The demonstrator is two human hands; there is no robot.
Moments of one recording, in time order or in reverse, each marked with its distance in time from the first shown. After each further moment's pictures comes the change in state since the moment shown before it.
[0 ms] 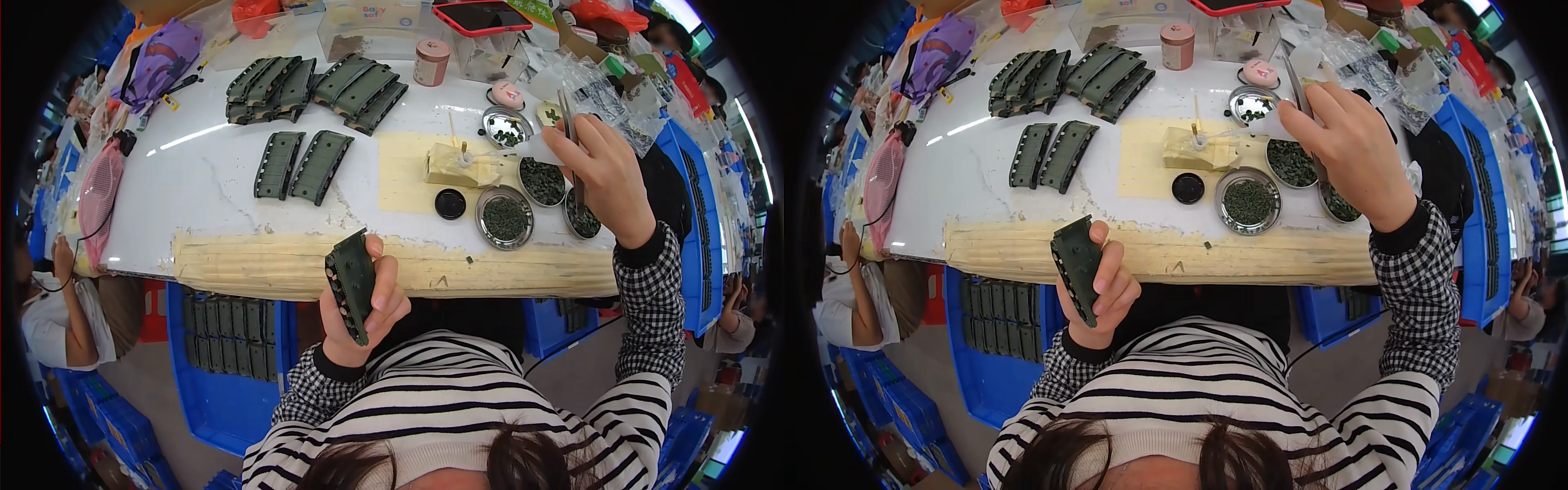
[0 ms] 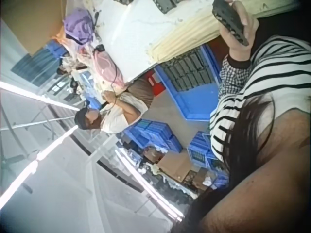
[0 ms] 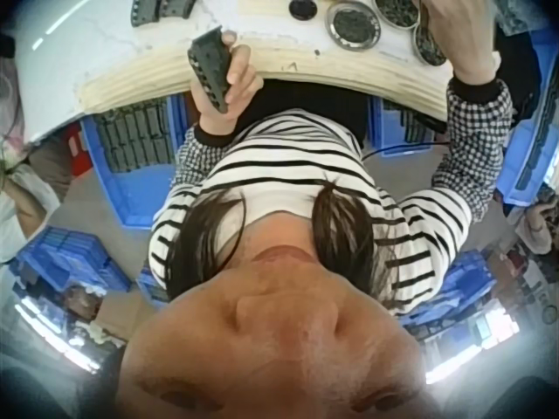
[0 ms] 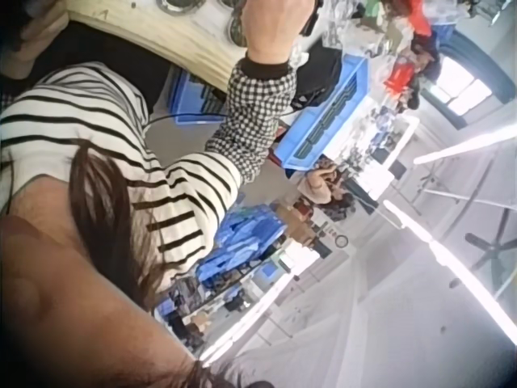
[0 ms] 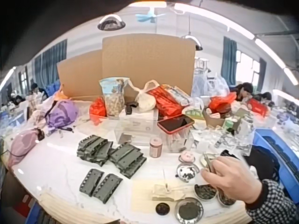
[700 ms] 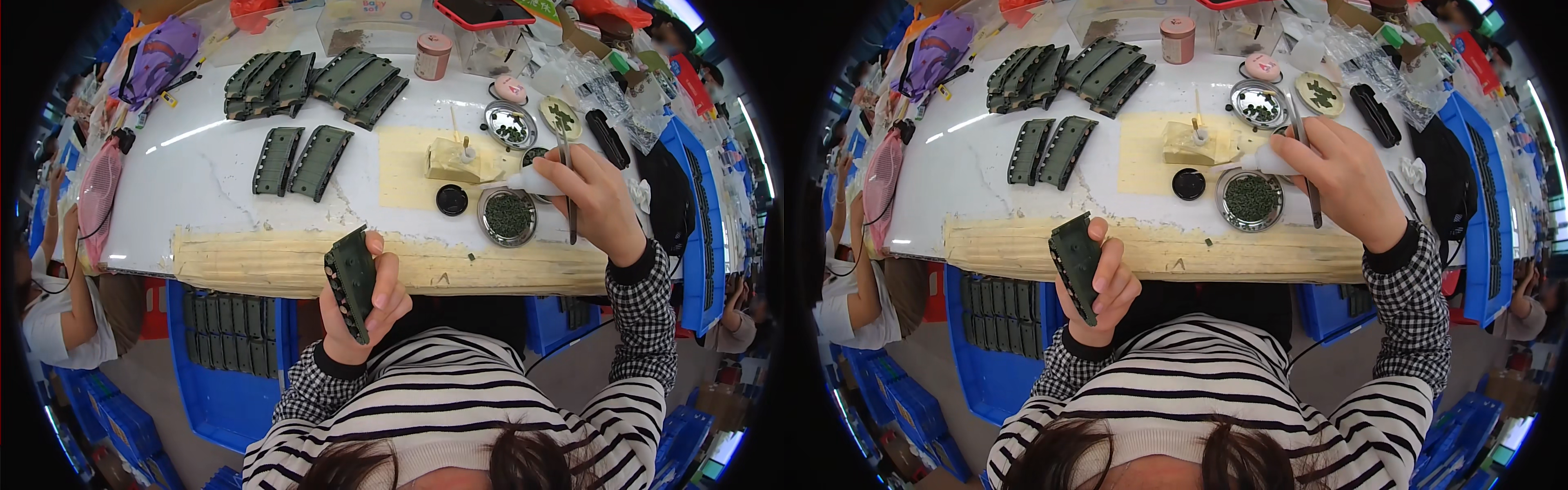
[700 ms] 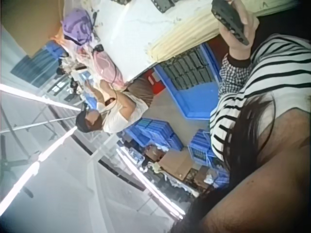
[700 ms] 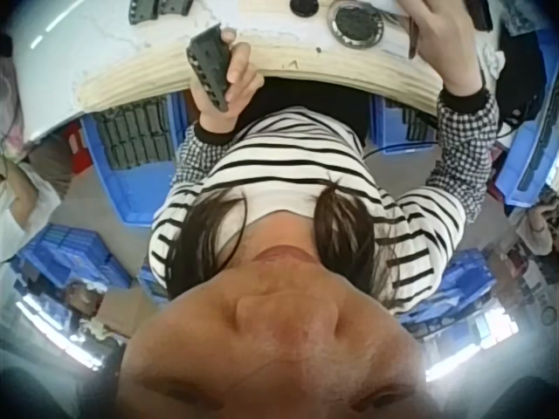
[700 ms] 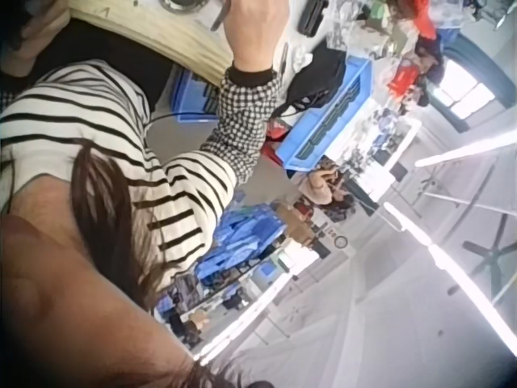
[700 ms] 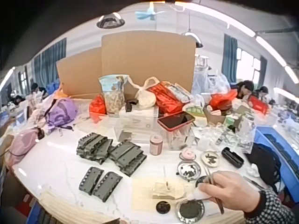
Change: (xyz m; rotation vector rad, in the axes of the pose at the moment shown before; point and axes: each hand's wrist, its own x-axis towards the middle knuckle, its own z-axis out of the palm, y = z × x) left_hand 0.001 -0.001 -0.001 0.020 -0.024 -0.004; right_hand -0.017 -0.020 0.008 0.278 -0.038 0.058
